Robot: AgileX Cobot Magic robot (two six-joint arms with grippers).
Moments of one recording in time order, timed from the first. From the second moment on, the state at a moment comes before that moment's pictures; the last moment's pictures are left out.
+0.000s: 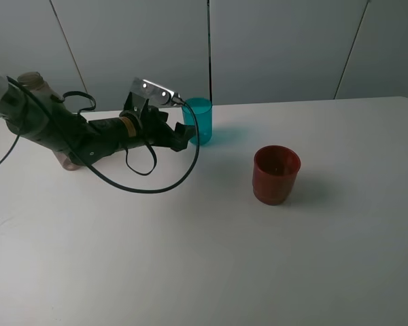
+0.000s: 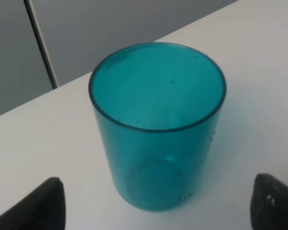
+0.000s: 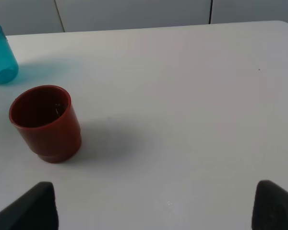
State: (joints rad) left arm -0.42 2.12 -1.00 0.36 -0.65 -0.20; right arm -0.01 0.00 -0.50 0.05 1.10 0.01
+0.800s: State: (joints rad) left arm -0.54 1.15 -0.83 0.66 0.28 -0.60; right arm -0.01 0.00 -0.50 0.05 1.10 0.01
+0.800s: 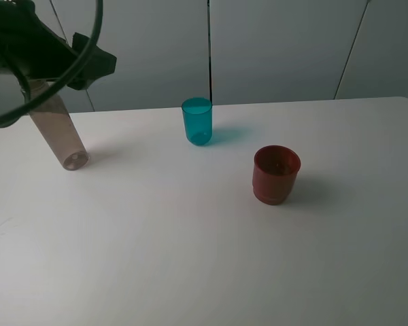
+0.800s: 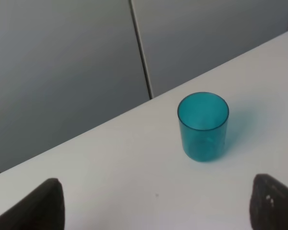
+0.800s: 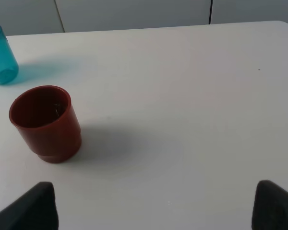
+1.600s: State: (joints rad) left arm -0.61 0.41 -0.83 0.10 1.07 -0.09; right arm -0.01 0.00 -0.50 0.05 1.10 0.01
